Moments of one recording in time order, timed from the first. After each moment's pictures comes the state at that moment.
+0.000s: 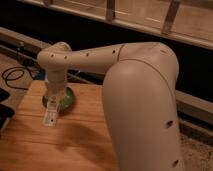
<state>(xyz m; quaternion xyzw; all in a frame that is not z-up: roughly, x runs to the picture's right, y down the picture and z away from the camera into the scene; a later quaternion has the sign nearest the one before) -0.247 0.033 0.720 -0.32 0.12 0.66 0.67</state>
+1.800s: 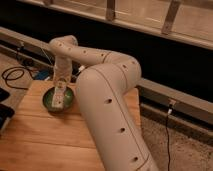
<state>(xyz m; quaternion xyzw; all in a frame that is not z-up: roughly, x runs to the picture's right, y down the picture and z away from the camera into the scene) -0.251 -0.037 0.844 -0.33 0.12 0.65 0.67</state>
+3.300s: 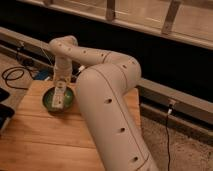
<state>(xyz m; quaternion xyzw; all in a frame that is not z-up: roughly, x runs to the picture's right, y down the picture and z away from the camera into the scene) -0.251 -0.036 0.845 -0.33 0.12 0.65 0.67</state>
